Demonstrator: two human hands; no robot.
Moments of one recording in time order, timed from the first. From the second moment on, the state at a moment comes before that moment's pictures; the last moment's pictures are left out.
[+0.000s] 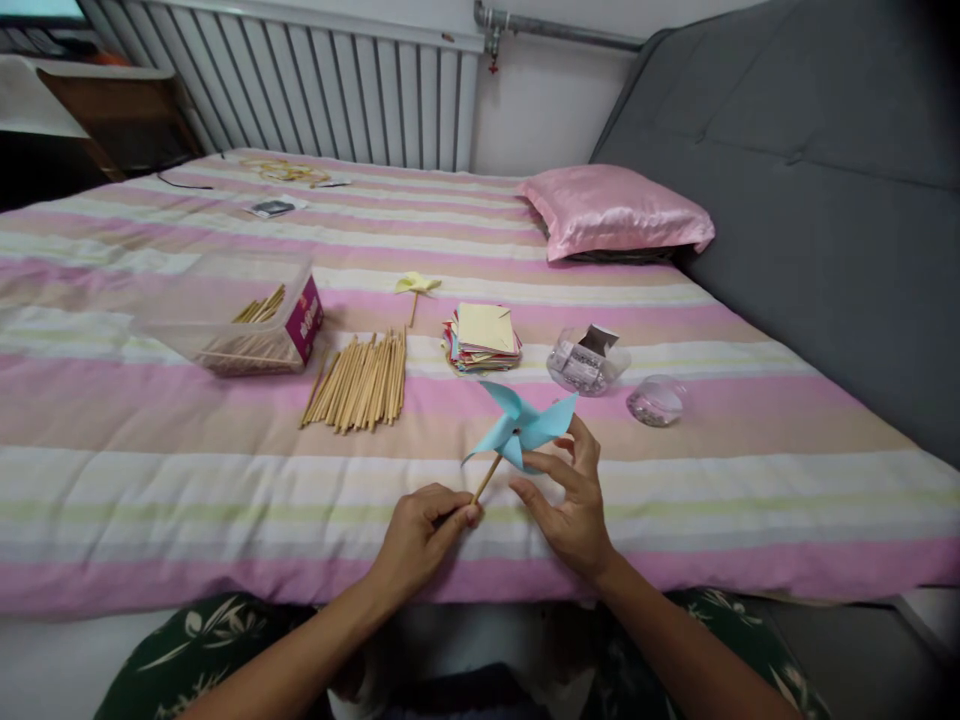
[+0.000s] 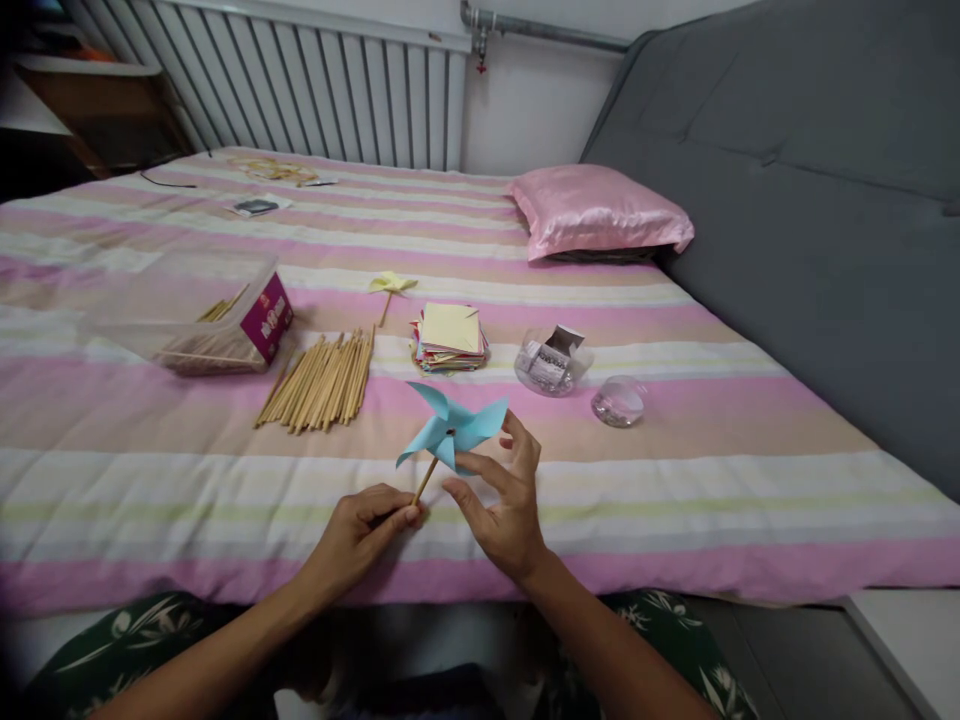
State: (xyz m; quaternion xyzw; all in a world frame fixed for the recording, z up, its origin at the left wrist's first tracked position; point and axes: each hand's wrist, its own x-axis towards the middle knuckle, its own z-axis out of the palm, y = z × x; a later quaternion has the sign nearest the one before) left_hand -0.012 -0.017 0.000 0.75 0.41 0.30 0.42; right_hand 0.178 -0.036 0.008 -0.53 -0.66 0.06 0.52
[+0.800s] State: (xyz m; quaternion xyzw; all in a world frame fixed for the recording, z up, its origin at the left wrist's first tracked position) left_hand -0.013 -0.016 0.004 0.79 0.39 0.28 0.38; right_hand 0.226 -0.022 0.030 -0.54 -0.65 0.09 0.52
